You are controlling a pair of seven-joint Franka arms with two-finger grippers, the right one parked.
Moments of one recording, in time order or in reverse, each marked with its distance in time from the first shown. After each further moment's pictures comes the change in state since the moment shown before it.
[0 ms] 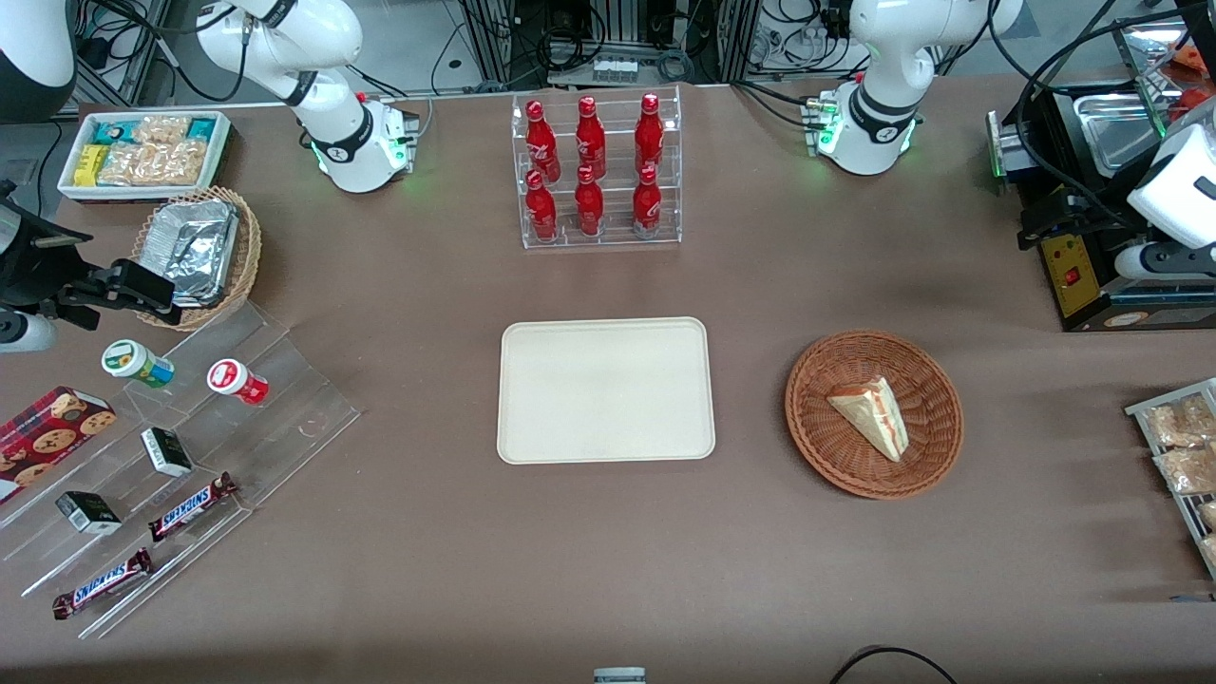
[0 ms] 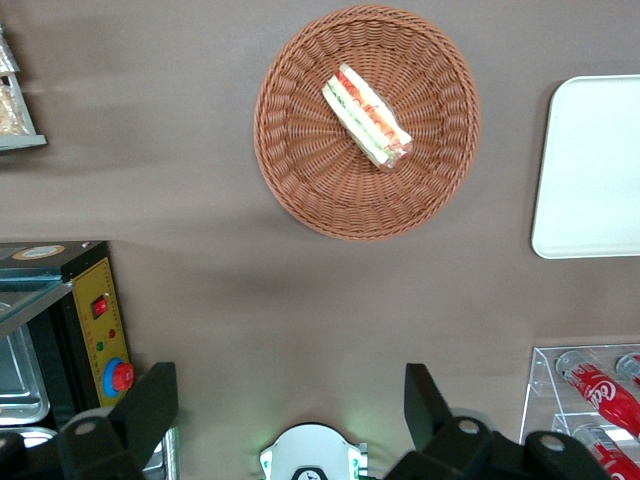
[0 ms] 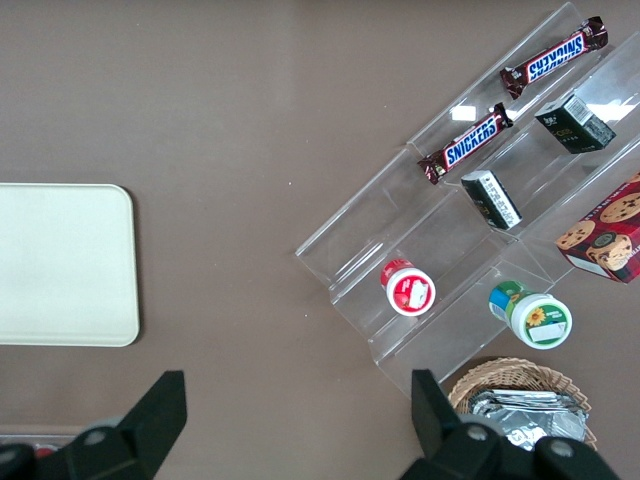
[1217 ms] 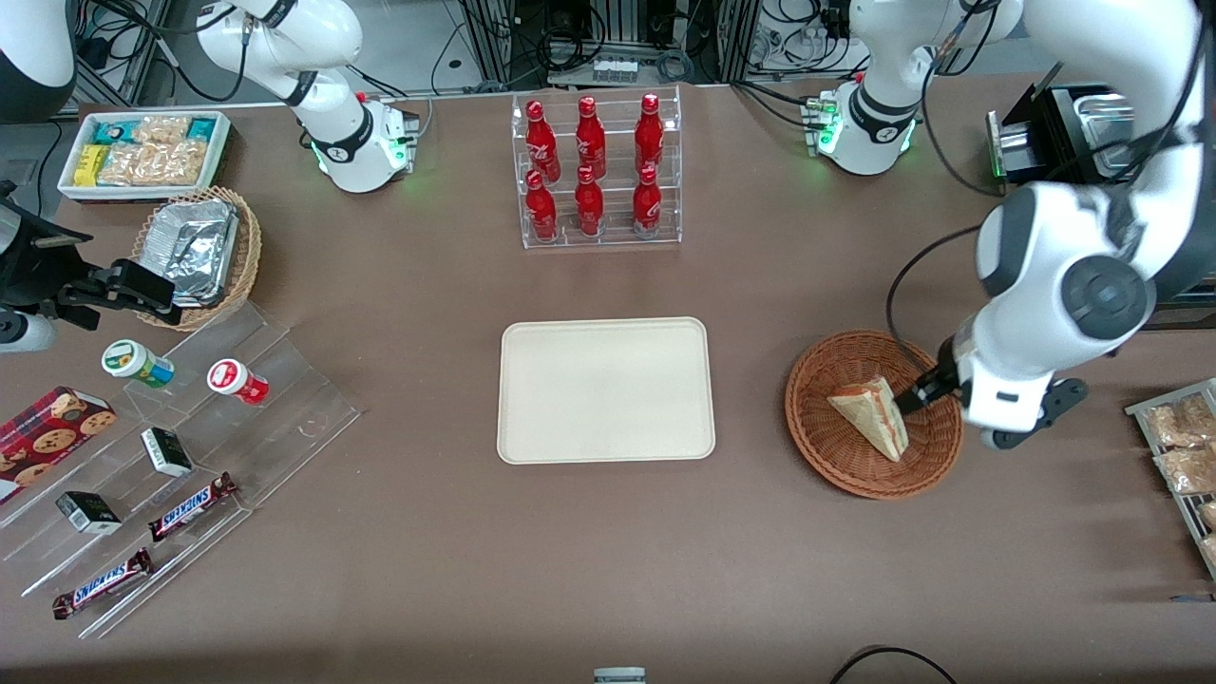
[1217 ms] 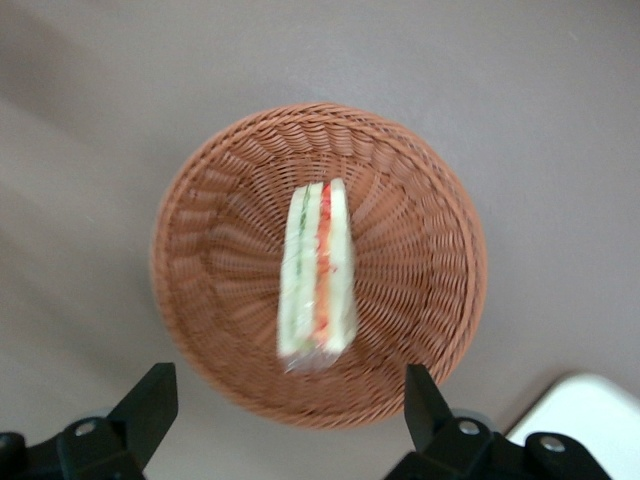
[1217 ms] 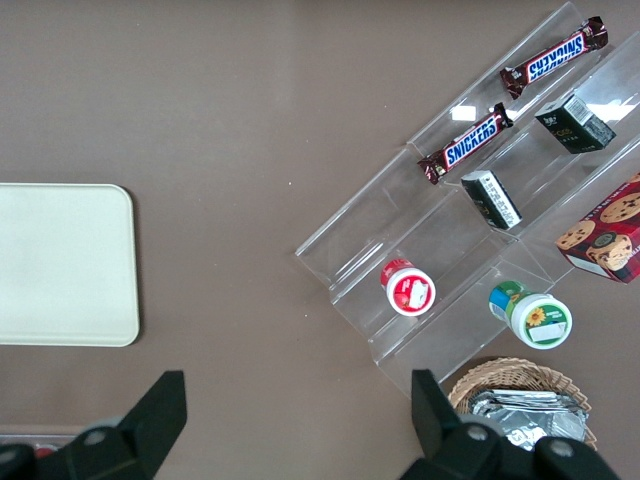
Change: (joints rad) arm -0.136 0.352 -0.027 -0.122 0.067 0.524 -0.865
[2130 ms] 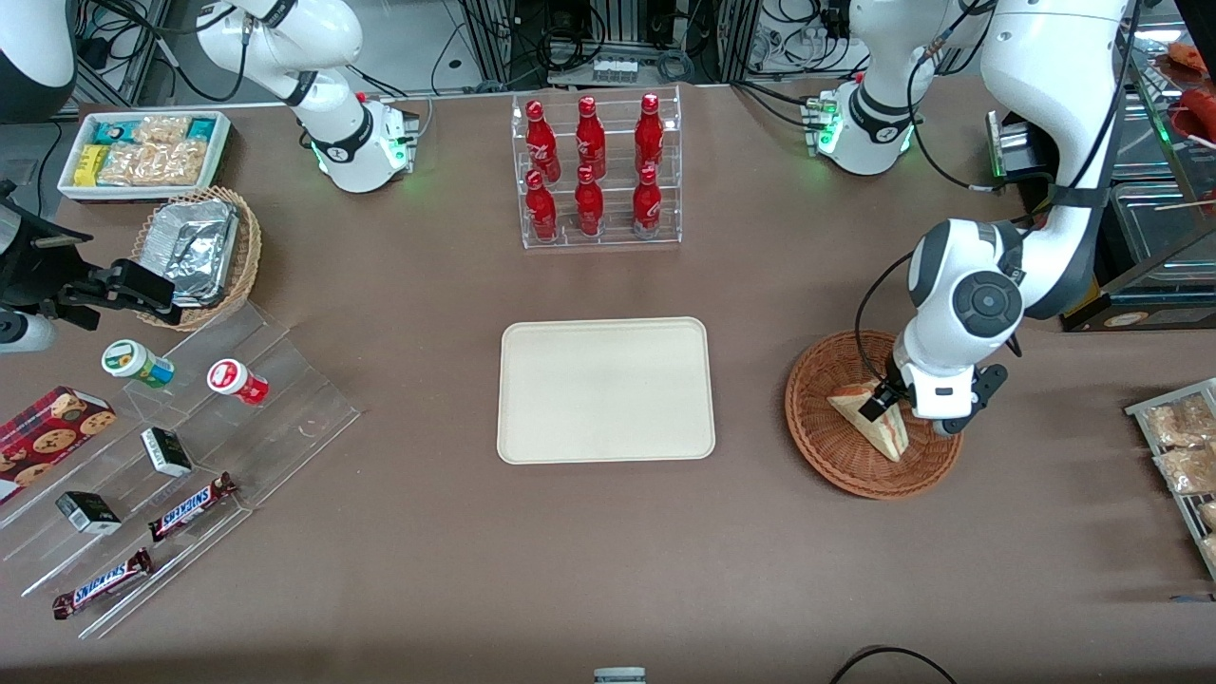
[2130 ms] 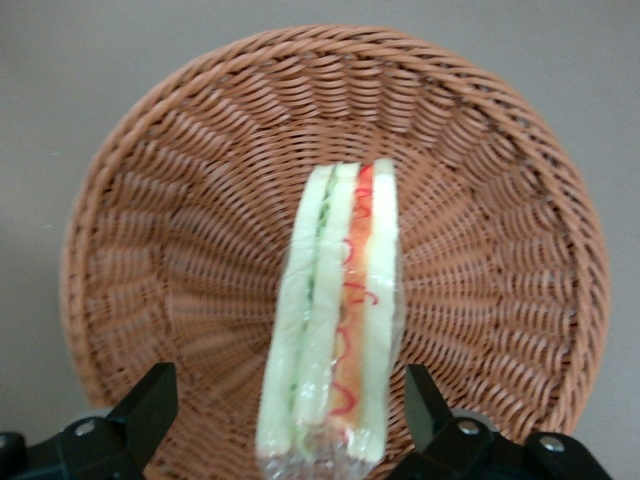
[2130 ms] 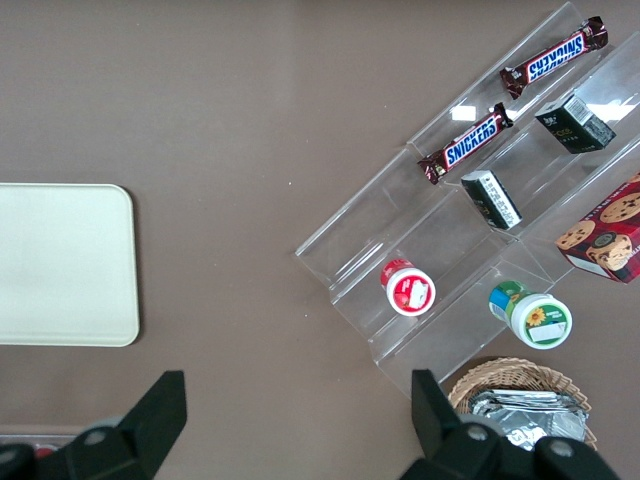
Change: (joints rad) arm -0.007 -0.013 0.001 -0.373 0.069 0.459 -0.173
